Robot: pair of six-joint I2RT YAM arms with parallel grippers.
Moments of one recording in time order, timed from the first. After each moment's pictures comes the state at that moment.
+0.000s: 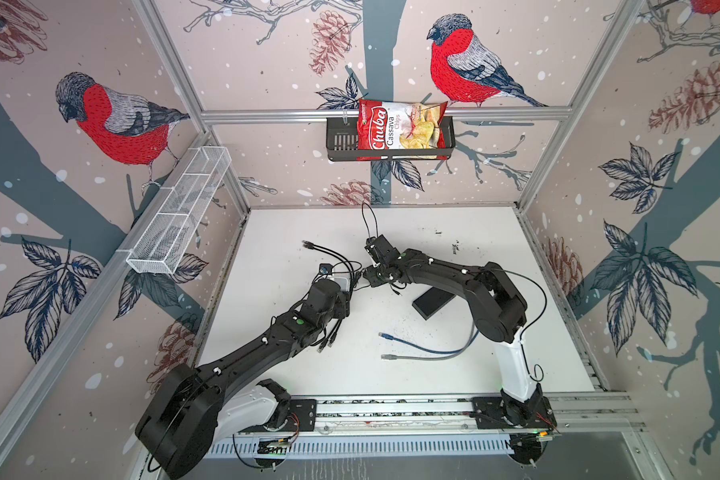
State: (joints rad) left arm -0.60 1.13 0.54 -0.12 -0.26 -0.41; right arm 0.84 2.13 1.58 -0.47 0.10 0.29
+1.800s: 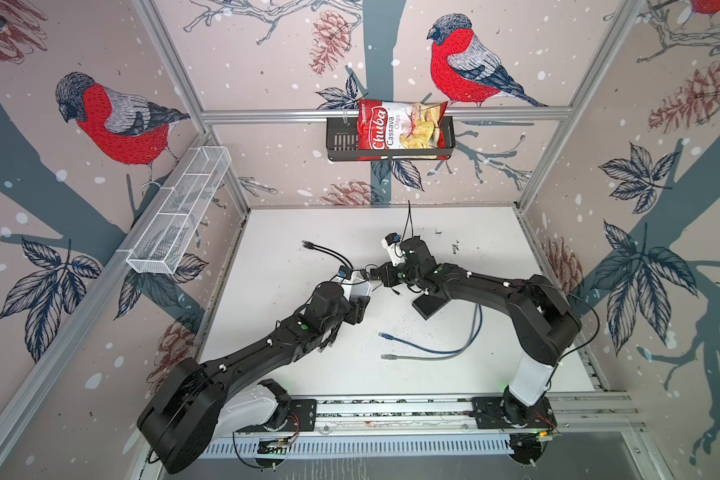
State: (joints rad) left arm -0.68 1.16 0.49 0.12 -0.01 -0.23; right arm 0.74 1.79 1.11 0.06 -0.26 0.34
